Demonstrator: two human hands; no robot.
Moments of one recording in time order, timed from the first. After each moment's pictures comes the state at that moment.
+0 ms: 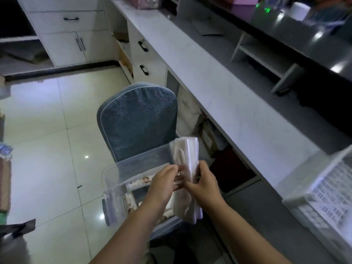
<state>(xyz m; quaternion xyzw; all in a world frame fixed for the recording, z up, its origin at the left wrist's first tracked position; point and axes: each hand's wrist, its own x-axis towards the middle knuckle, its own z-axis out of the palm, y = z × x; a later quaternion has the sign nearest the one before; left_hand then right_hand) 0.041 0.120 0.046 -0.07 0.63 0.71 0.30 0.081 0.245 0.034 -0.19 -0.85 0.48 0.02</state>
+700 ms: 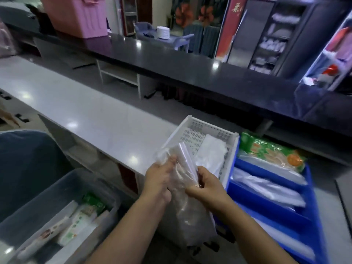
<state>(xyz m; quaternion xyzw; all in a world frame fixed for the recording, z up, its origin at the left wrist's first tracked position) 0.262 0.429 0.126 0.00 0.53 0.75 0.41 0.388 0.496 0.139 -0.33 -0.73 0.58 0.13</state>
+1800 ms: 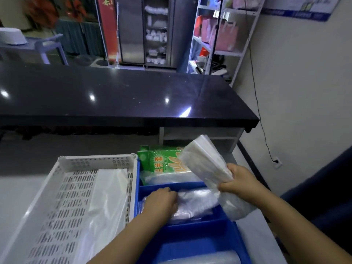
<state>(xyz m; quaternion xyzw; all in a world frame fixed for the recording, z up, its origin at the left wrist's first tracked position) 0.407 0.690 0.056 0.76 0.63 0.01 0.15 0.633 0.717 0.151 -0.63 -0.68 0.34 0.16</state>
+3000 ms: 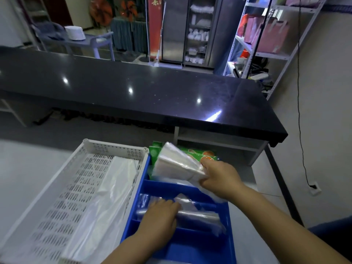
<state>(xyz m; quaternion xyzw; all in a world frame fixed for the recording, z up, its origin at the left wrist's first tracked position) 0.432 0.641 0.060 0.72 0.67 0.12 0.16 0.591 0.766 0.147 -0.46 -0.87 0.15 0.05</state>
